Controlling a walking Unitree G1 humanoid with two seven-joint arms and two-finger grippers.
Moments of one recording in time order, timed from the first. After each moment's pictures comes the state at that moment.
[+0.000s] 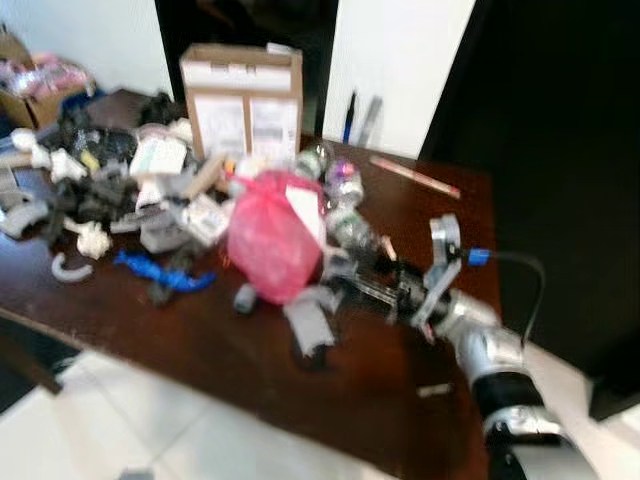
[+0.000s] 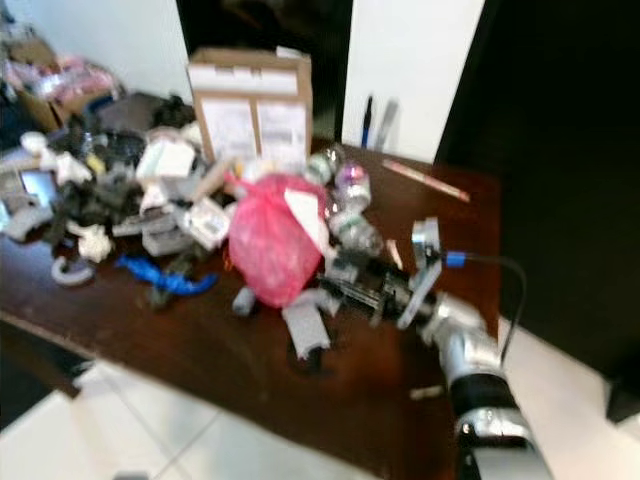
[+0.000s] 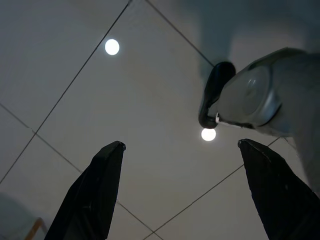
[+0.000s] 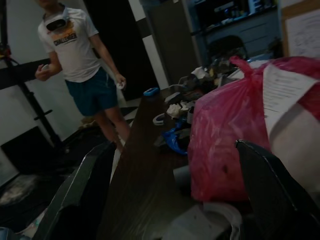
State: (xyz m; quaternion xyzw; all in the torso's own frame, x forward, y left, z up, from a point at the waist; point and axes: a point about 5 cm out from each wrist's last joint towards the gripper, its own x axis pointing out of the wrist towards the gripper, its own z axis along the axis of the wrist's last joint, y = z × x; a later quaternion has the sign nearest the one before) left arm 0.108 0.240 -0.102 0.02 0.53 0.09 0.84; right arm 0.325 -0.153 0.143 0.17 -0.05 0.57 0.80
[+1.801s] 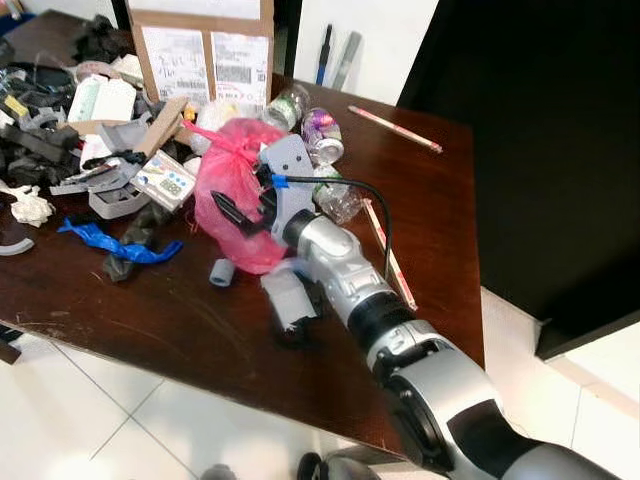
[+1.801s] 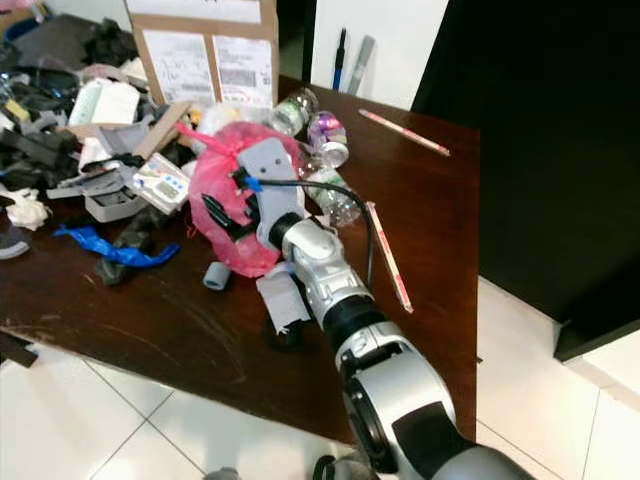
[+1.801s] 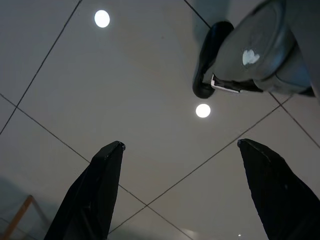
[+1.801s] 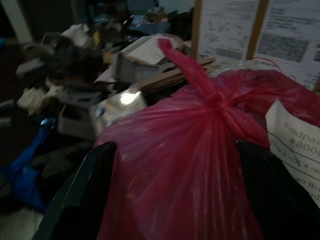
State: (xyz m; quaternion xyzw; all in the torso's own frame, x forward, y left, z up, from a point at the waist) left arm 0.081 0.237 -0.106 0.00 0.51 0.13 0.85; right arm 0.375 0.016 0.232 0.00 -0.13 0.37 0.92
